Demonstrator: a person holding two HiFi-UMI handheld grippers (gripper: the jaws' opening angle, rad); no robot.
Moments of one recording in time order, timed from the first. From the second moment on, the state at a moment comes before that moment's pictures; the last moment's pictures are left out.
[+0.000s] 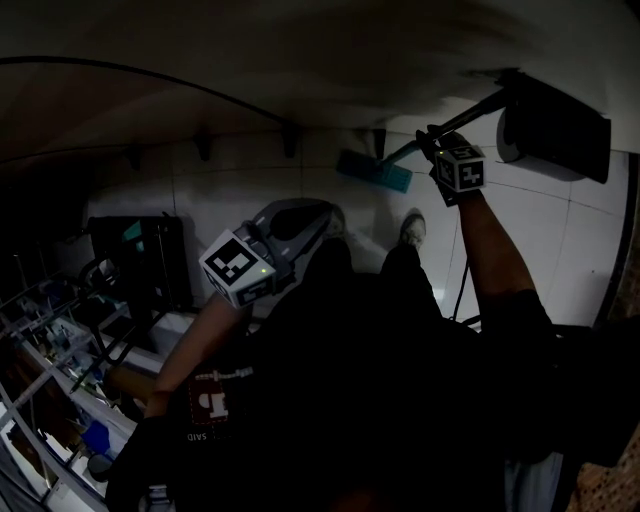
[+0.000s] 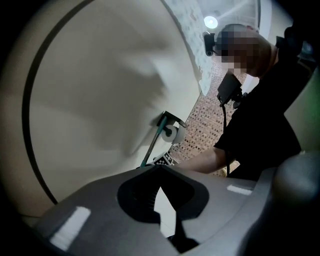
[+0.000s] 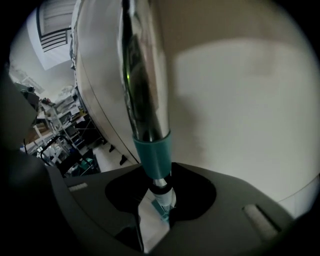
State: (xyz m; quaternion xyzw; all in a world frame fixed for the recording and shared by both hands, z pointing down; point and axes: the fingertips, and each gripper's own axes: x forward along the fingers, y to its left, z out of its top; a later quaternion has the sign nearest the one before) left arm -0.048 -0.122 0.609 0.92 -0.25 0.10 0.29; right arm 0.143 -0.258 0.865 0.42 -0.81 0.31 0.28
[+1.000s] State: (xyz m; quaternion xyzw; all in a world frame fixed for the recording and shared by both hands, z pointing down) left arm -0.034 -0.122 0.520 0.94 -0.25 0.03 0.22; right arm 0.094 -0.201 0.719 0.30 -0.84 0.26 0.37
